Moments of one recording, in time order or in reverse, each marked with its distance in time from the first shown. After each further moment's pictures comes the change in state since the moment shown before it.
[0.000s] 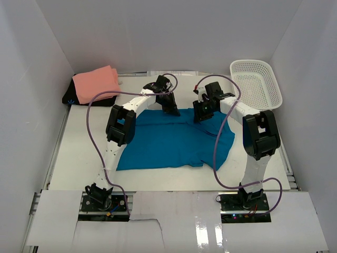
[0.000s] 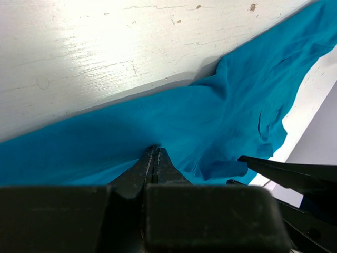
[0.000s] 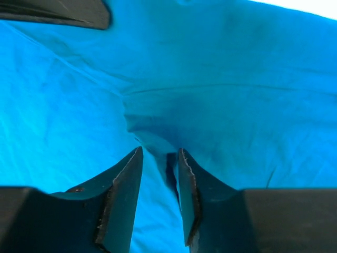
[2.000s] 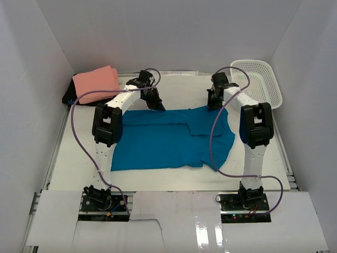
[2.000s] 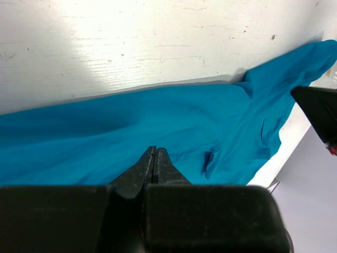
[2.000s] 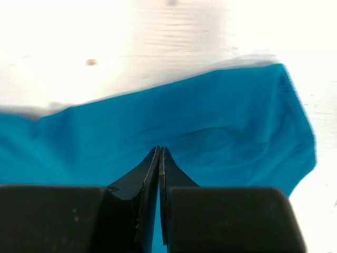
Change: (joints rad) left arm 0.128 -0.168 -0.161 -0.032 -0.048 0.004; right arm -0.107 0.186 0.279 -0.077 0.261 0.275
